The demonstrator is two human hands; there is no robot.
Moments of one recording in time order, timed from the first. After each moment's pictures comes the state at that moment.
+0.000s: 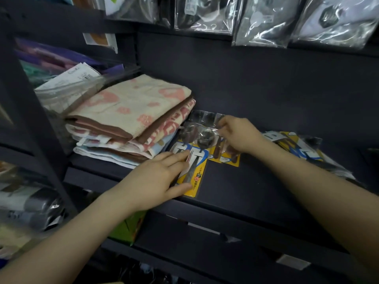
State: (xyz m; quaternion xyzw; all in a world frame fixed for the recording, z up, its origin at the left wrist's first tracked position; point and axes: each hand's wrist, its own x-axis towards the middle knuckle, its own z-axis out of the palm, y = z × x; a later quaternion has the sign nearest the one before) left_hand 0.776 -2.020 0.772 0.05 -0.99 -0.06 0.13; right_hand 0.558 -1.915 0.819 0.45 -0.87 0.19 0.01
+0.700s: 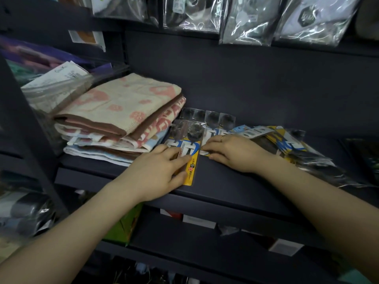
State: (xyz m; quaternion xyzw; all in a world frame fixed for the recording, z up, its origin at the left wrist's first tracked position) left_hand 0.767 -2.012 0.779 0.06 -0.99 0.00 0.12; right_hand 0.578 -1.873 0.800 0.64 -0.76 -0.01 0.07
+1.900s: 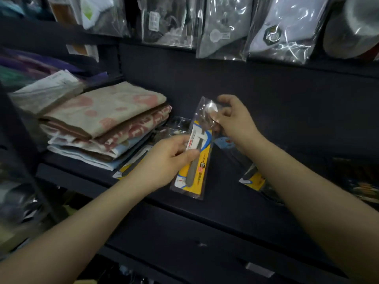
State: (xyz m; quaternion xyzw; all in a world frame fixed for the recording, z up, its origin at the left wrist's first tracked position) left_hand 0.711 -1.929 0.820 0.09 -0.82 -0.50 0.26; right_hand 0.539 -1.862 0.857 0.40 -0.70 0.58 -0.08
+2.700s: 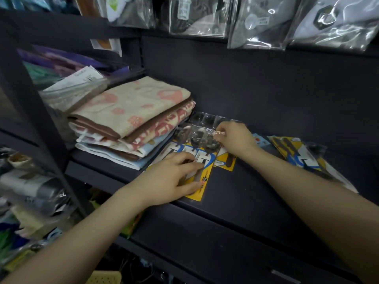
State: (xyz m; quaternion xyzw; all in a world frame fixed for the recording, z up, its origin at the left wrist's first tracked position) left_hand 0.743 -1.985 0.774 0.08 -0.98 -0.14 0.14; right_hand 0.532 -1.921 0.803 0.46 -0.86 0.22 0.03
